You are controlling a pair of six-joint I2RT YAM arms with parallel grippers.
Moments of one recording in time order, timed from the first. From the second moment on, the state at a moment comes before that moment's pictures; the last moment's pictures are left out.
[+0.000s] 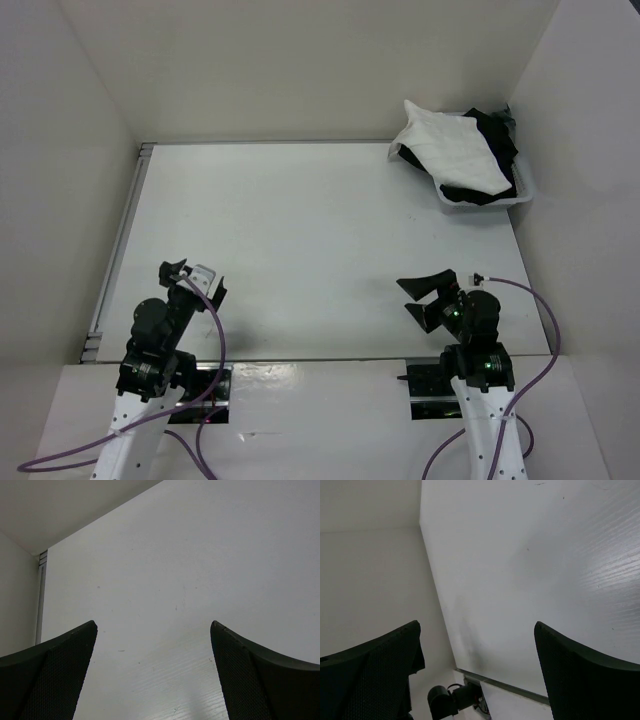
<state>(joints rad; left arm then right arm) -0.19 0.01 0.22 -0.31 0.05 0.36 0.02 0.01 0.21 -0.64 -0.38 1.22</state>
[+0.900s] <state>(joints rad) -0.19 1.13 1.04 -0.46 -0.02 0.44 -0.06 1.61 1.56 -0.21 0.26 0.55</state>
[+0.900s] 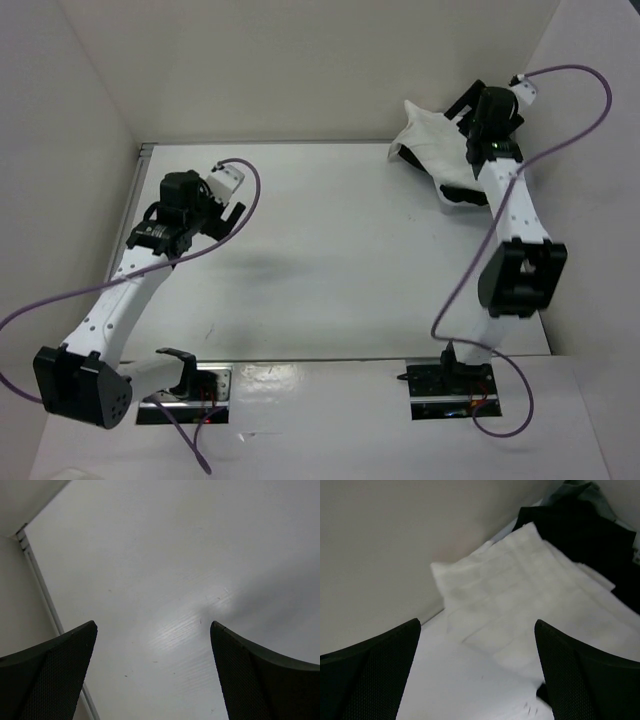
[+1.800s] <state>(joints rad) -0.21 1.18 1.06 -0.49 -0.03 0.44 -0.13 2.16 1.94 -0.47 0.19 0.41</state>
